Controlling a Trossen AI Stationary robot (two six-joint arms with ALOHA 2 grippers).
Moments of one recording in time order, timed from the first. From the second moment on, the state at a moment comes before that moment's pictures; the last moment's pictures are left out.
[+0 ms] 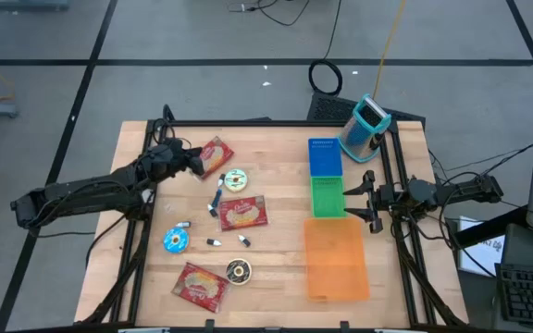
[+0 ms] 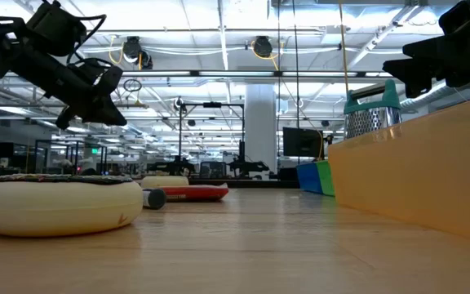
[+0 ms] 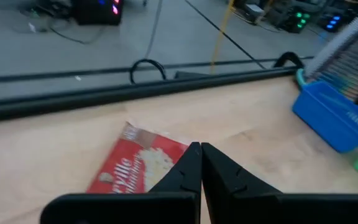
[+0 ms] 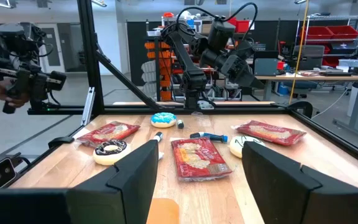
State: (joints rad) left arm 0.50 0.71 0.26 0.05 -0.30 -0.50; right arm 0.20 0.02 0.02 0.07 0.16 0.01
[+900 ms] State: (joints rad) left arm 0.77 1.13 0.26 0.15 -0.15 -0.48; right arm 0.20 0.02 0.02 0.07 0.16 0.01
